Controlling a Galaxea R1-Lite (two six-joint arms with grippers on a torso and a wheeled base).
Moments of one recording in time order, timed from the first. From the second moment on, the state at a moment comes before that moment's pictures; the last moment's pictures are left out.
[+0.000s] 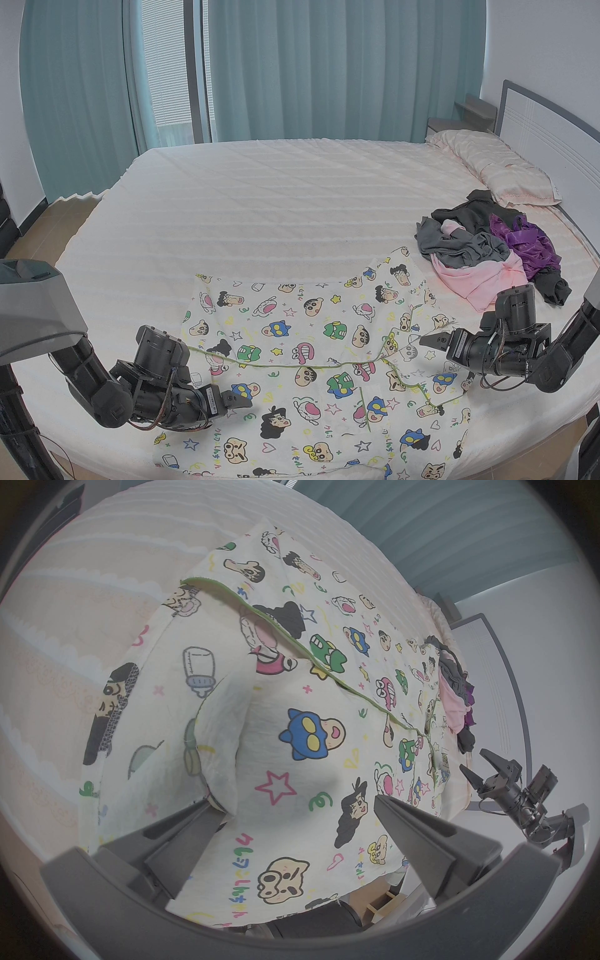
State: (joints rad) left arm -0.41 2.00 -0.42 -0.63 -0.26 -0.74; right arm 0.29 1.91 -0.42 -0.82 0.10 0.68
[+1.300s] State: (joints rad) left arm -0.53 1.91 -0.34 -0.64 -0.22 -0.89; right arm 0.29 1.90 -0.41 -0.82 0.10 0.68
